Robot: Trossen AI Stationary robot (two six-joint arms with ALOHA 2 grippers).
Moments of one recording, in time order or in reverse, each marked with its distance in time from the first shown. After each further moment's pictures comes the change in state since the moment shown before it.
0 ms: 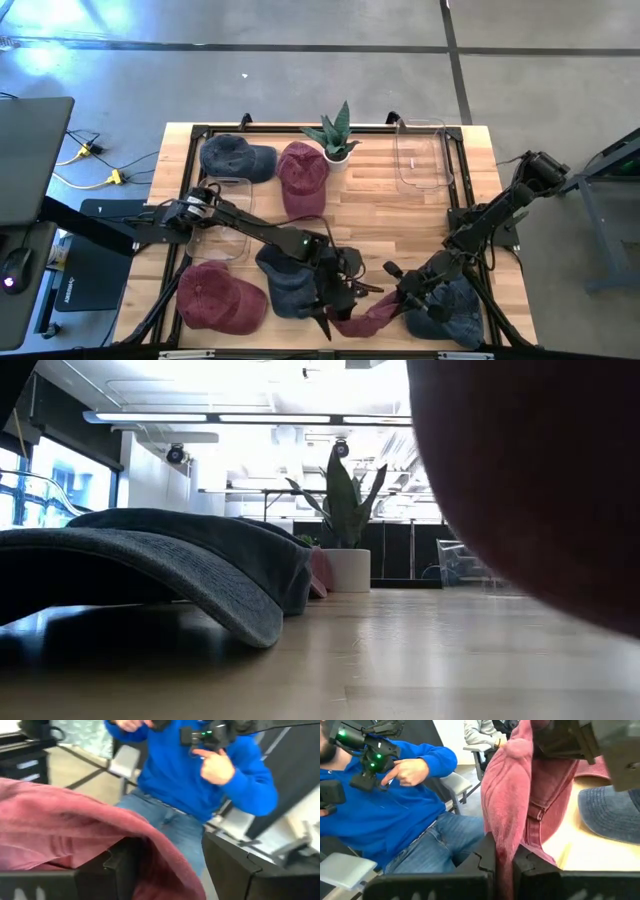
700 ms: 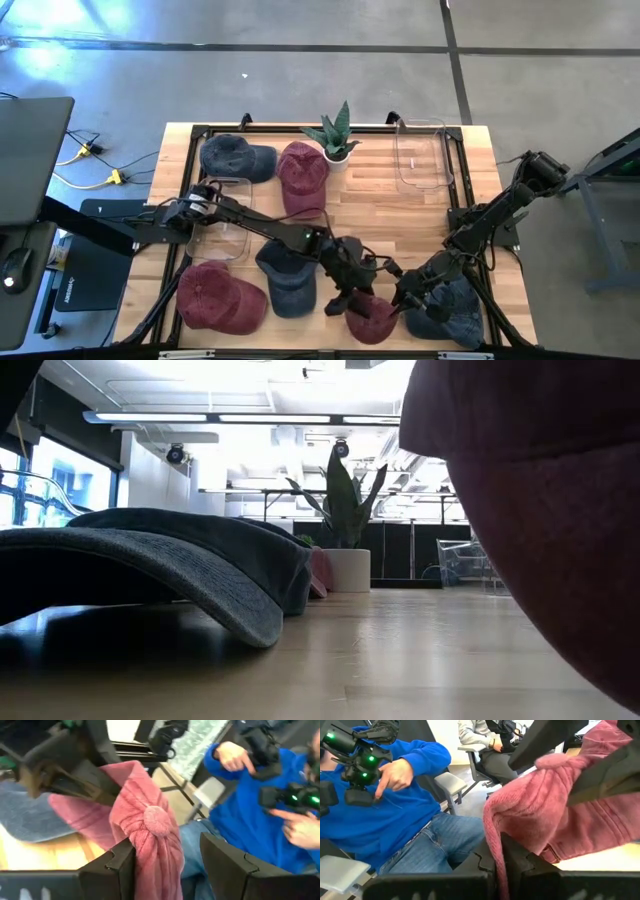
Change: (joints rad) left arm 0.038 0.001 -0.002 0.137 -0.419 -0.394; right arm -0.002 0.000 0.000 -0.007 0.031 0.000
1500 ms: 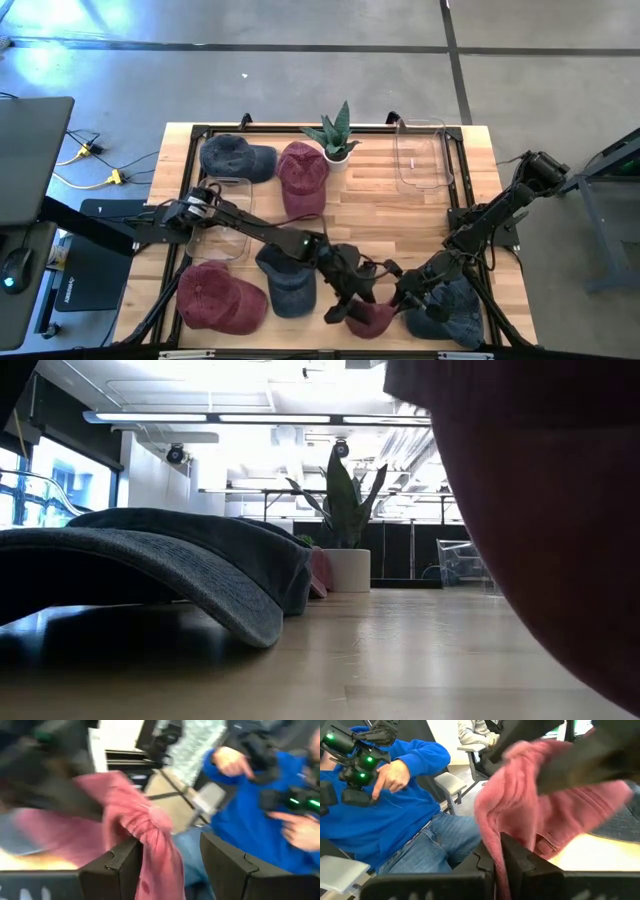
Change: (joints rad) left arm -0.031 0.000 0.000 0.044 -0.051 0.001; right arm 0.000 0.000 0.000 0.000 0.002 0.000
